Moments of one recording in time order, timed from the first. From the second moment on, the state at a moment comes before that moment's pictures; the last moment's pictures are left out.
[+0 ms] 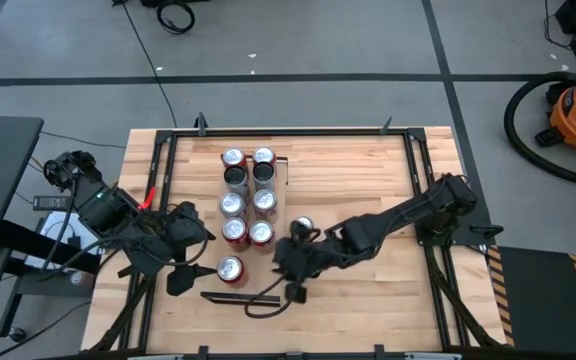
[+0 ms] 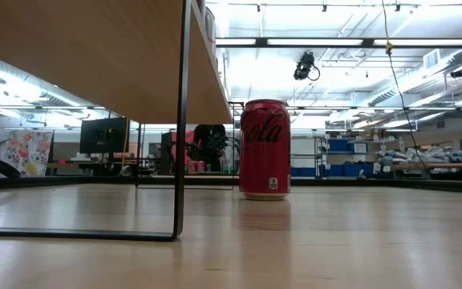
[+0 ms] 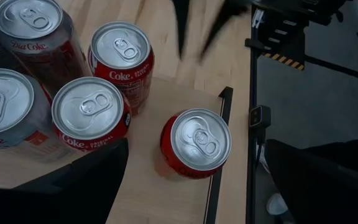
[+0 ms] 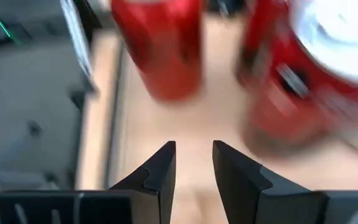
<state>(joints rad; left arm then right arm) -0.70 1.29 1.63 -1.21 -0.42 -0.79 0.40 1.88 1.79 -0.68 0.26 0.43</state>
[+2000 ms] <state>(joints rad) -0.70 1.29 1.63 -1.20 -0.42 -0.98 0.09 1.48 1.09 -0.55 0.32 0.23</state>
